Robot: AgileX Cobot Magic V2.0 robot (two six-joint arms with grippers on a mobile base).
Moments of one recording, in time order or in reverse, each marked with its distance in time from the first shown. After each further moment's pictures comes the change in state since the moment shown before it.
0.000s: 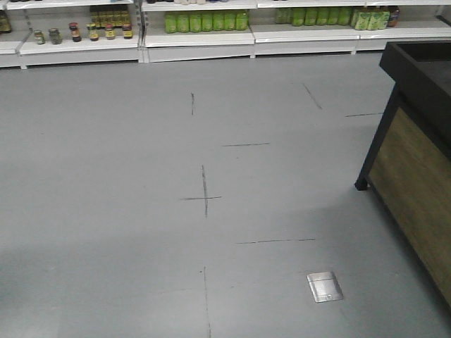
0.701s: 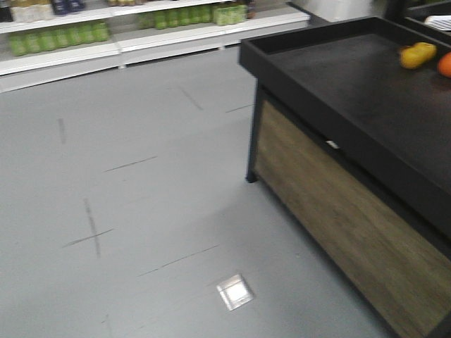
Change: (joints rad) left arm 0.000 0.000 0.000 0.000 0.000 0.000; right arm 0.000 0.000 0.000 0.000 0.000 0.000
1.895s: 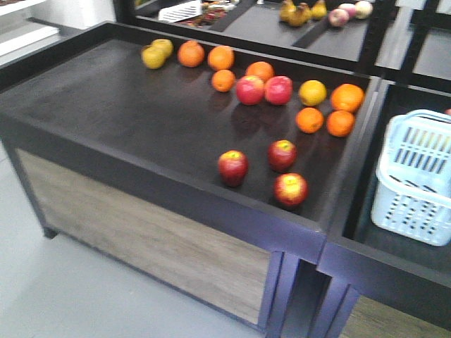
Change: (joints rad) left arm 0.000 0.000 0.000 0.000 0.000 0.000; right arm 0.000 0.000 0.000 0.000 0.000 0.000
